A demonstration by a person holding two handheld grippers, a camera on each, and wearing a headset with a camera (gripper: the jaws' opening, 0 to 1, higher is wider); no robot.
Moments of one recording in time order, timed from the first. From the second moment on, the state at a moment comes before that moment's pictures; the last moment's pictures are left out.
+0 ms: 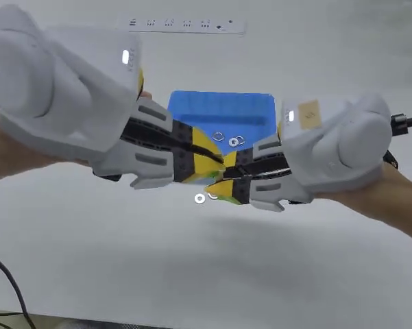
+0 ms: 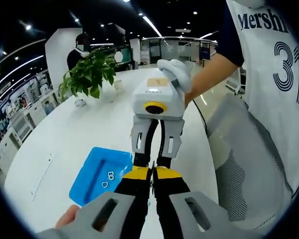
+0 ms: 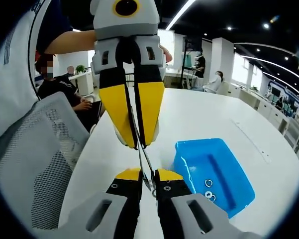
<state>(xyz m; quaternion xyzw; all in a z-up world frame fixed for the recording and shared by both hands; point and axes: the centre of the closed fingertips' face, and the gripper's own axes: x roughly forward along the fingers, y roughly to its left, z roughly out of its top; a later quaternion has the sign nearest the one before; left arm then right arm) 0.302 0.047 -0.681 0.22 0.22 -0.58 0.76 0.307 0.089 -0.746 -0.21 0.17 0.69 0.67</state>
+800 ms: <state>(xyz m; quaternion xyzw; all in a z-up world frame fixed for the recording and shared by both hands) 0.311 0.057 -0.710 0.18 0.24 -0.56 0.78 0.316 0.095 -0.778 -0.22 0.20 0.68 0.66</state>
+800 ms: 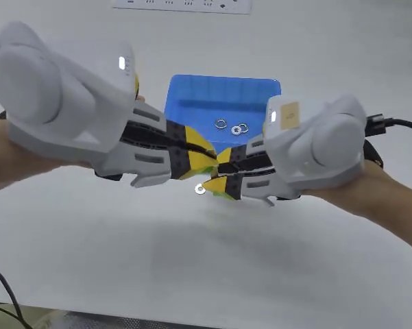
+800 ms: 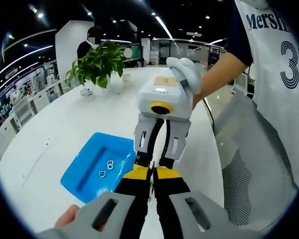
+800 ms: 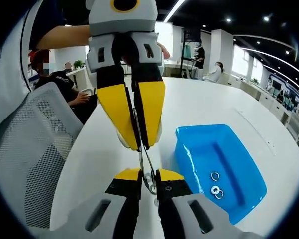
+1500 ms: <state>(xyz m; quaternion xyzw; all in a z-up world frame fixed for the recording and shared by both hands) 0.316 0.061 -0.718 0.18 0.24 -0.55 0.78 0.316 0.094 -0.785 -0.22 0.21 0.68 0.66</state>
